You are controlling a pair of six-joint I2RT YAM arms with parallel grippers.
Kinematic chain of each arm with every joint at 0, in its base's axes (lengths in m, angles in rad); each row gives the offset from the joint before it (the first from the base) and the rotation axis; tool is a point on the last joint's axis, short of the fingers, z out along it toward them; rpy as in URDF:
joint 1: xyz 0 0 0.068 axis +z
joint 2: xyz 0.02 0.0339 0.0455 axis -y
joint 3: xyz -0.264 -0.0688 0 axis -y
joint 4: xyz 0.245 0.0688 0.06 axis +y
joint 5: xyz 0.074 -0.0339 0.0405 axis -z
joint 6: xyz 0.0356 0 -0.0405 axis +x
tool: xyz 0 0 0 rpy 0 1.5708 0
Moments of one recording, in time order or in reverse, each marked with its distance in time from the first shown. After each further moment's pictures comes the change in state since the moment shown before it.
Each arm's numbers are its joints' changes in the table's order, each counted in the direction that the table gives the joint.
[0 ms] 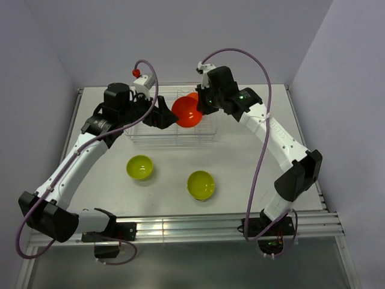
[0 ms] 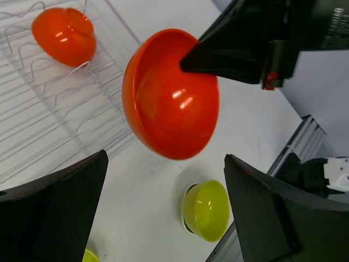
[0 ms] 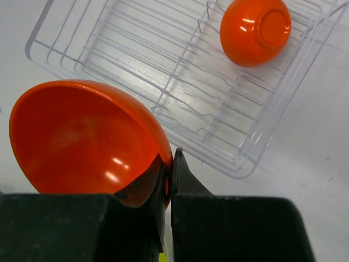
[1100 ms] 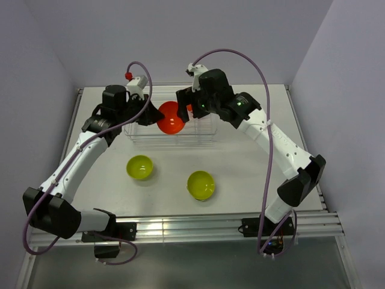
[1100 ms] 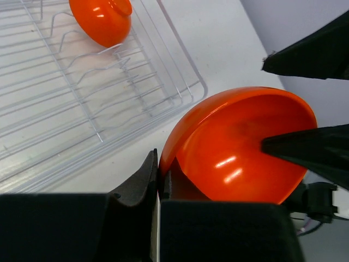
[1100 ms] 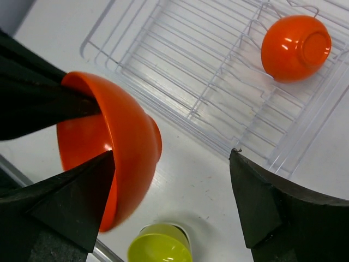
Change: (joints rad) left arm 0.049 -0.041 -0.045 -0.003 -0.081 -0.056; right arm 0.137 0.026 0.027 -0.016 0.048 0.032
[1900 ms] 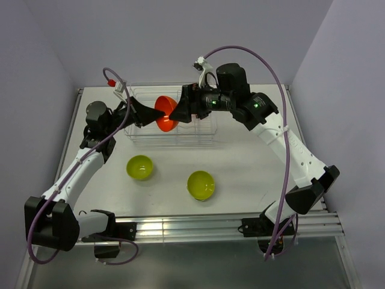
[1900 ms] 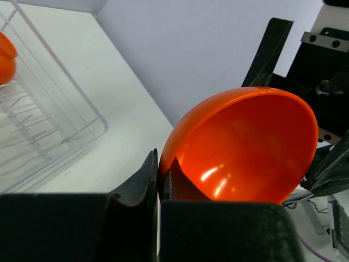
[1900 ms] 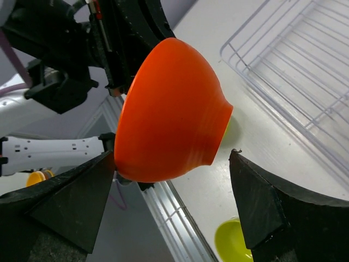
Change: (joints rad) left arm 0.154 0.123 -0.372 -0.763 0.406 -0.539; right arm -0.050 0.114 -0.001 -0.055 -0.489 0.199
